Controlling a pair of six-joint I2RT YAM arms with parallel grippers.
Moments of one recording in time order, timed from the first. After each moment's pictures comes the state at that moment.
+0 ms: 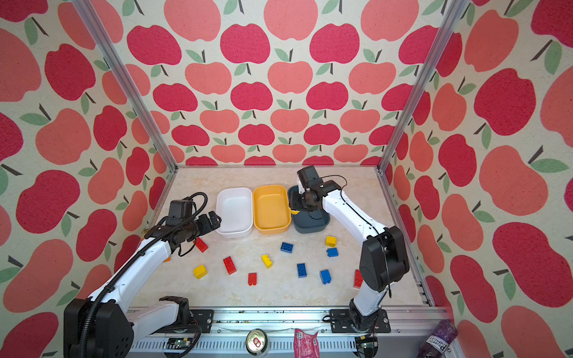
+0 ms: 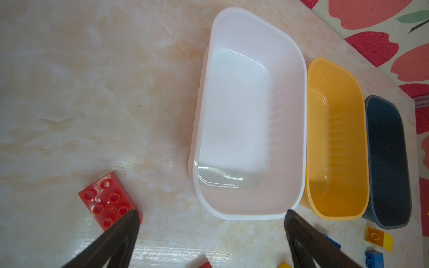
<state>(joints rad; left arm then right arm) -0.13 1.14 0.79 -0.52 0.12 -0.51 0.59 1.73 1.49 -0.76 -0.16 0.43</state>
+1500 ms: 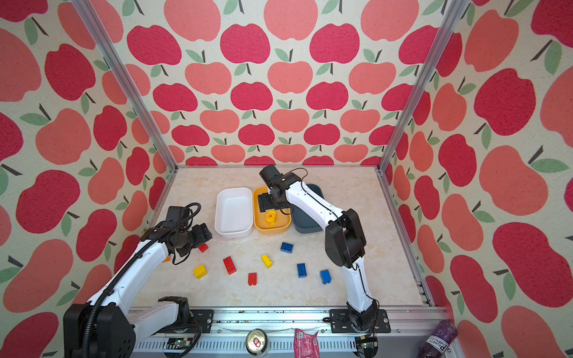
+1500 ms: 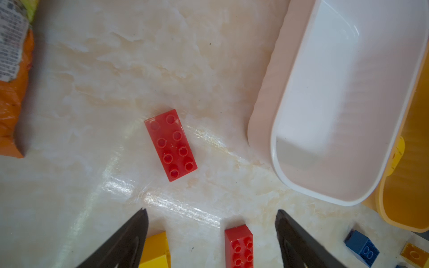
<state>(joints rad) -0.06 1.13 0.77 -0.78 0.05 -0.59 0.77 2.03 1.91 -0.97 -0.02 0.40</state>
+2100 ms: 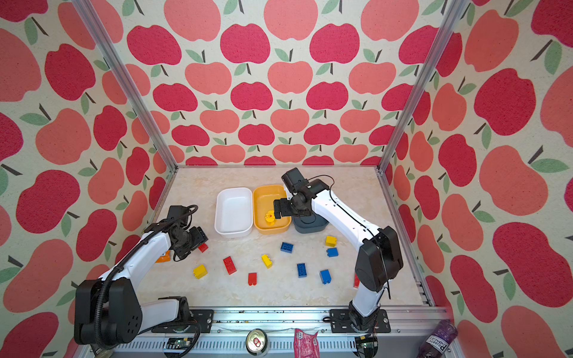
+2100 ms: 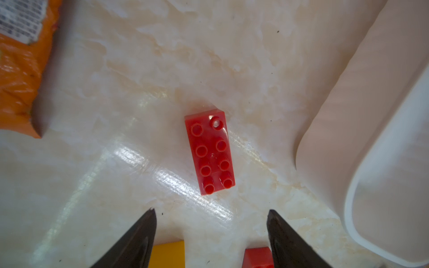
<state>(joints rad) 0.01 1.28 0.78 -0.78 0.03 -0.65 0.68 1.70 1.55 -0.95 -0.13 0.42</state>
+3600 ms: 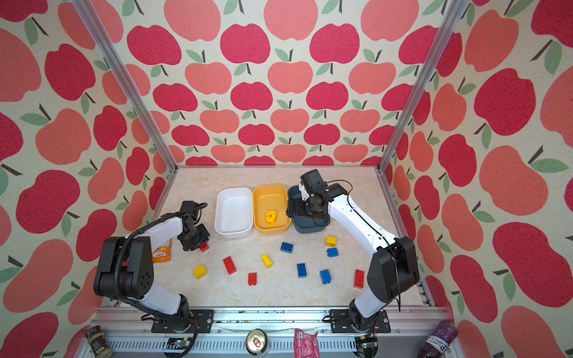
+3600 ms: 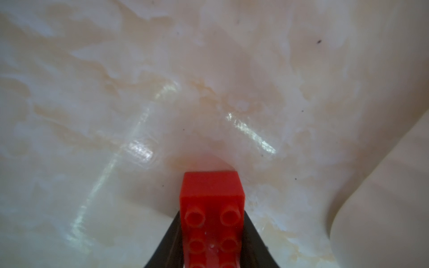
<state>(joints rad) -0.02 1.58 0.86 -0.68 -0.01 -0.64 0.57 1.59 1.41 -0.89 -0.20 0.41</state>
